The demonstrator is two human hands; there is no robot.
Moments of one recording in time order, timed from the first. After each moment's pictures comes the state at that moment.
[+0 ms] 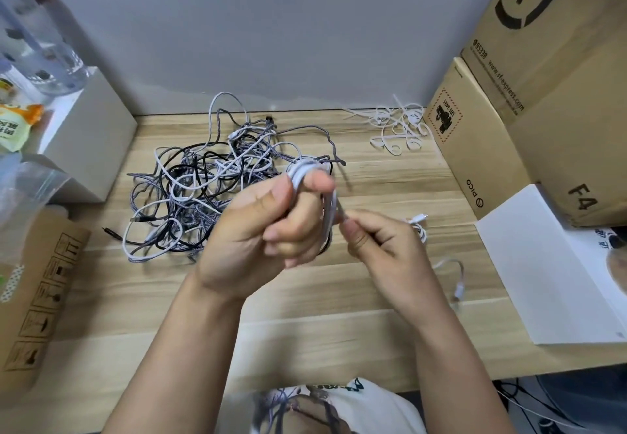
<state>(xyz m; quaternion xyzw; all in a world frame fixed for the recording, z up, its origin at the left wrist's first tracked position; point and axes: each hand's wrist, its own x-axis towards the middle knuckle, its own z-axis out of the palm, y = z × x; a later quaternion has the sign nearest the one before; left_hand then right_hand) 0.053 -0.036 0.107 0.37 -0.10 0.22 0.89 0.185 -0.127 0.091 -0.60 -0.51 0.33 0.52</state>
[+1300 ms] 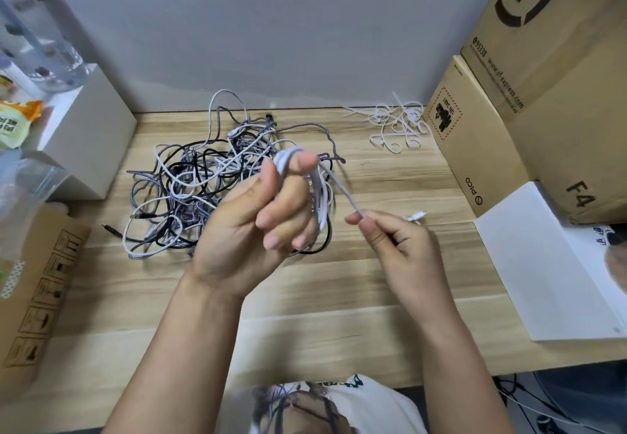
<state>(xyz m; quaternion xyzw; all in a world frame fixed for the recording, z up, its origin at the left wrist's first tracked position) 0.049 -0.034 0.106 0.29 -0.07 0.25 0.92 0.197 -0.136 0.074 -0.69 -0.46 0.25 0.50</state>
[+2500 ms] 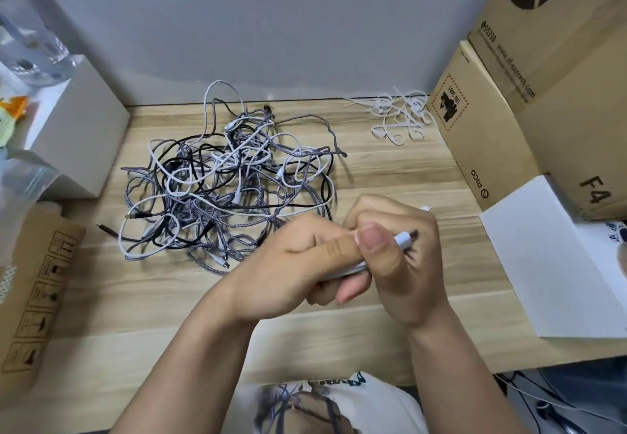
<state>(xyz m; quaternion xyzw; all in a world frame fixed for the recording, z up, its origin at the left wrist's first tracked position) 0.056 -0.057 0.124 0.66 0.12 0.12 0.74 0.173 -0.123 0.106 -0.54 -0.55 0.23 0.60</state>
